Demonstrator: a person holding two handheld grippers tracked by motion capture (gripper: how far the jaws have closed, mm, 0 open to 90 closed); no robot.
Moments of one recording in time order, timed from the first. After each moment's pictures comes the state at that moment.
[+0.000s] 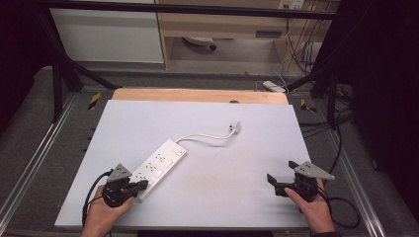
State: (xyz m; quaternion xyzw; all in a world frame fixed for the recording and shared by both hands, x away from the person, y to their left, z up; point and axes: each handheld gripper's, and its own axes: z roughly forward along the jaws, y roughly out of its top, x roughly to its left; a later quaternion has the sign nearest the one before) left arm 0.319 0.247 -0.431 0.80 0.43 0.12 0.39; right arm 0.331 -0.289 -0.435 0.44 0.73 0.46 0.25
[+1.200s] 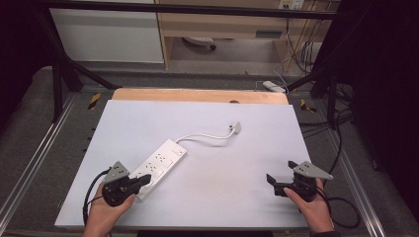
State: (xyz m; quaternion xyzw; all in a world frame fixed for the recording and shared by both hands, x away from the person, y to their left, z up) left arm 0.317 0.245 -0.420 0.77 0.40 0.15 0.47; right arm 0.332 -0.287 -0.436 0.43 0.73 0.46 0.26
